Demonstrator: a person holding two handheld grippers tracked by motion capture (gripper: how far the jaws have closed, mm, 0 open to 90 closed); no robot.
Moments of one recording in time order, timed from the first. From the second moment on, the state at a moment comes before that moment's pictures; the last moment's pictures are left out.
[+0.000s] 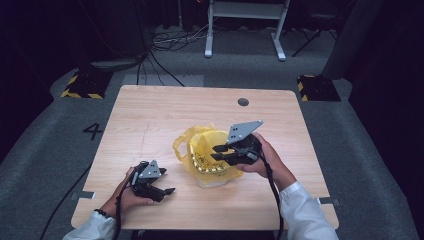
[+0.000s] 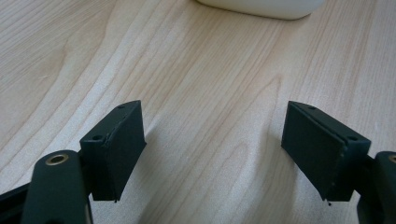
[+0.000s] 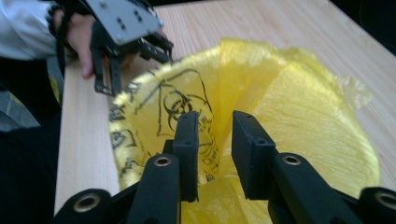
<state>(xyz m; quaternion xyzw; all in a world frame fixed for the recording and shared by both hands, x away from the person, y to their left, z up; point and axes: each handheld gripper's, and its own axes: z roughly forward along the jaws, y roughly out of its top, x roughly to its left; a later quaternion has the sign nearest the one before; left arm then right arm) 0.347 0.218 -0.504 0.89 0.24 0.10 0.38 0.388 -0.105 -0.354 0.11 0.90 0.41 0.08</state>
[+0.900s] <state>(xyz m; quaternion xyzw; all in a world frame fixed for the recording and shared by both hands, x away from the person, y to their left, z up) 0.347 0.217 -0.504 0.89 0.24 0.10 0.38 0.402 -0.088 -0.365 0.19 0.92 0.32 0.10</state>
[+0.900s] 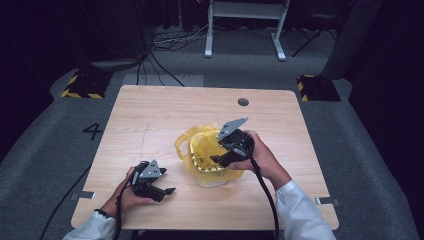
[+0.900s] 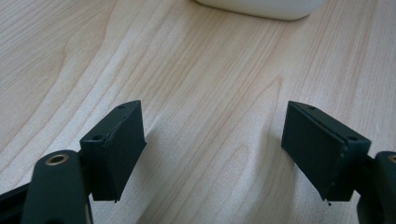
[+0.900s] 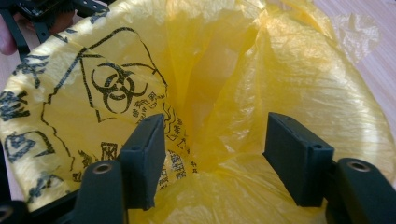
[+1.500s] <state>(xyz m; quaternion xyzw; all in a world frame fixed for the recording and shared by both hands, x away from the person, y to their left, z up) 0.347 0.217 -0.504 0.89 0.24 0.10 0.38 0.406 -0.076 -0.365 0.18 0.94 0.27 0.05</state>
